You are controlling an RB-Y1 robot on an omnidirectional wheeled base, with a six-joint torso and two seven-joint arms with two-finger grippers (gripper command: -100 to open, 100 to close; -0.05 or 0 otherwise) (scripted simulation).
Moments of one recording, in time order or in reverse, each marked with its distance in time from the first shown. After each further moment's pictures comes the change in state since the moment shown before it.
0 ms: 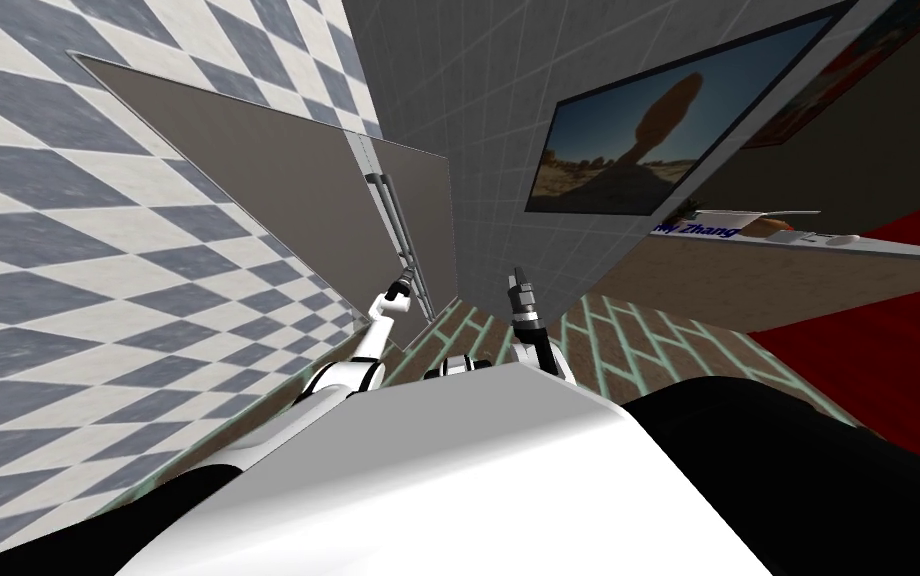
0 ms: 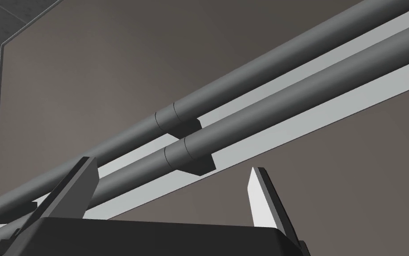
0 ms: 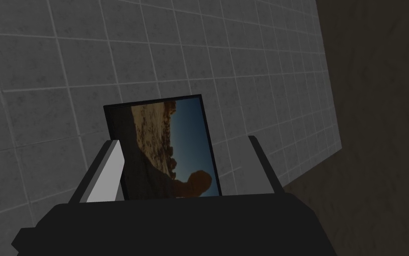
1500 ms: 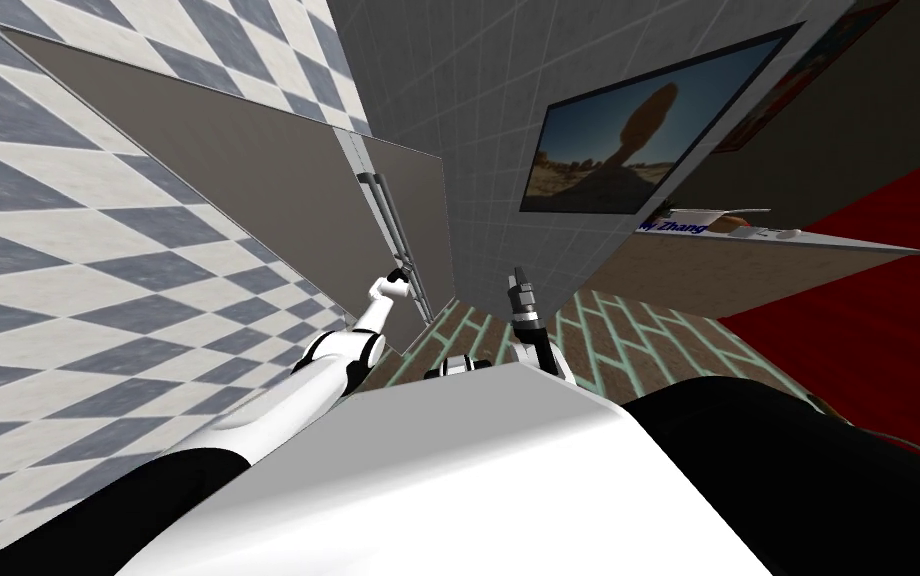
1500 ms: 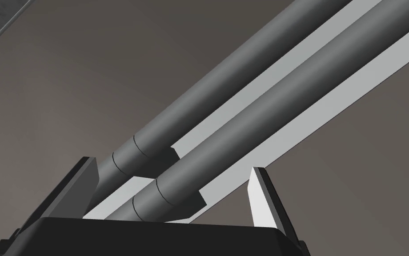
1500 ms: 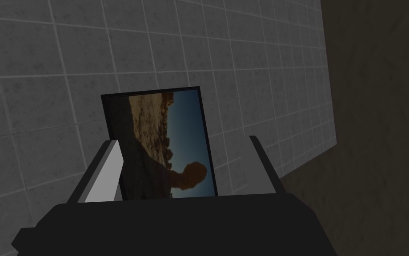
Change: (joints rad) left arm -0.289 0.042 0.001 0.355 -0.026 0.142 -0.056; right arm 0.000 0.000 0.000 0.000 0.000 0.000 0.000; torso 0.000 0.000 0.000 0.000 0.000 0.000
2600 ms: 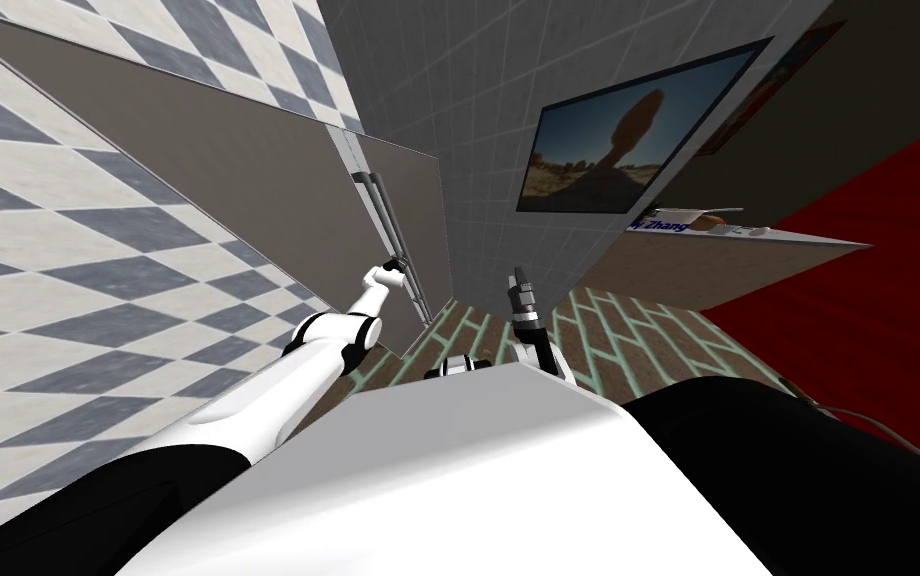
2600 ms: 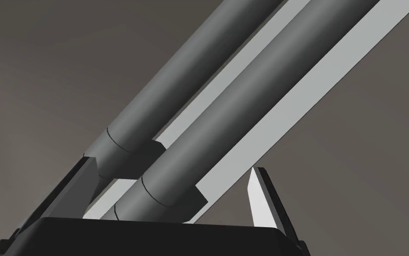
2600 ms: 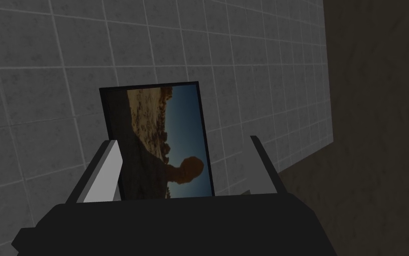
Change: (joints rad) left arm -0.180 0.046 0.002 0.218 -0.016 0.082 -0.036; right arm 0.000 0.000 0.000 0.000 0.000 0.000 0.000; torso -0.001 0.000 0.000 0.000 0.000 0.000
